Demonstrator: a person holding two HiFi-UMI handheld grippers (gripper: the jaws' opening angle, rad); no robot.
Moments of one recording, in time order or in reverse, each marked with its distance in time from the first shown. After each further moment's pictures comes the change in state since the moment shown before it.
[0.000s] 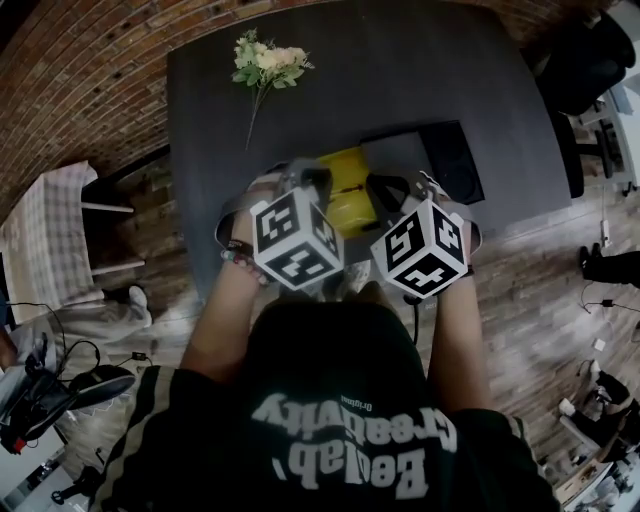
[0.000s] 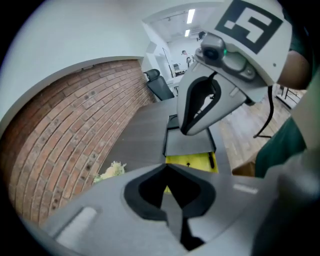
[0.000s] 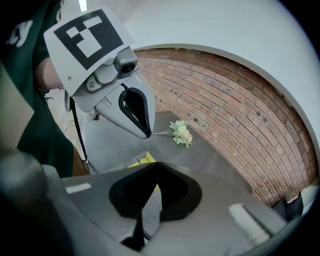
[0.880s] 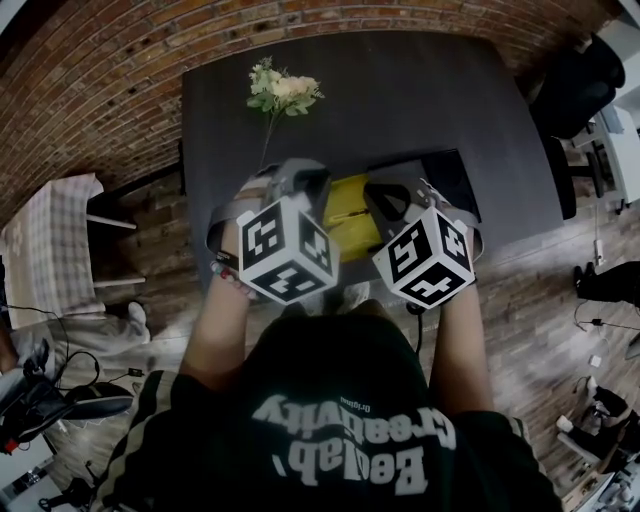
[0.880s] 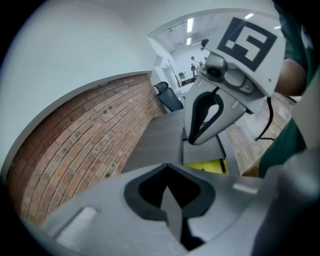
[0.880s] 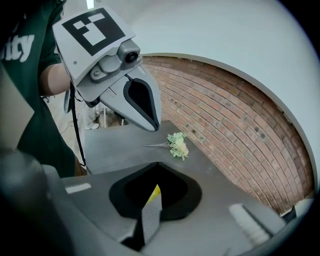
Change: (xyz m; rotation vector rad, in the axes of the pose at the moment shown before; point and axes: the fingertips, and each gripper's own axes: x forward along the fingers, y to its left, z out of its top) left arm -0.070 0.050 0.020 0.013 -0.105 0.128; right arm -0.028 -0.010 0.059 -0.048 -0.052 -0.020
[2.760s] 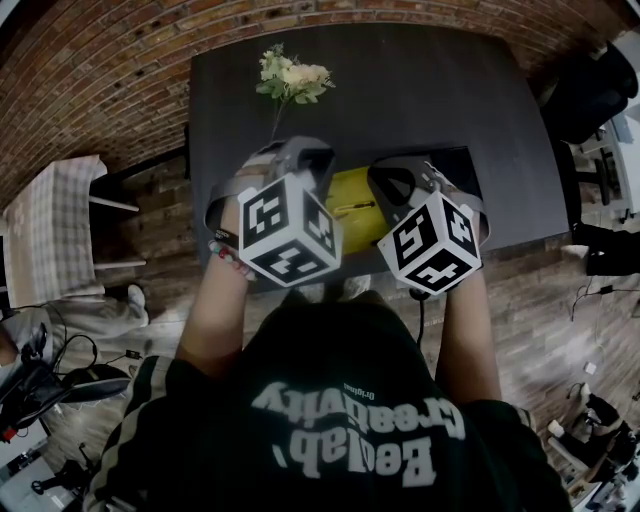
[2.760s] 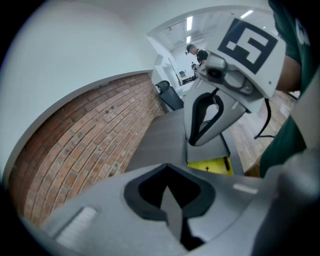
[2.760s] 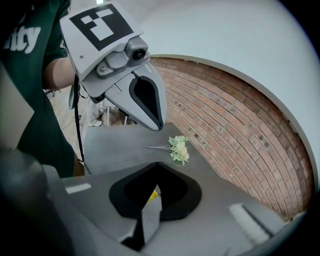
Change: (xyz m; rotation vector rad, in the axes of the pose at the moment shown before) left arm 0.007 0.024 -0.006 0.010 0.016 0.014; right arm 0.019 -0.013 0.013 -0.073 -0.017 0.024
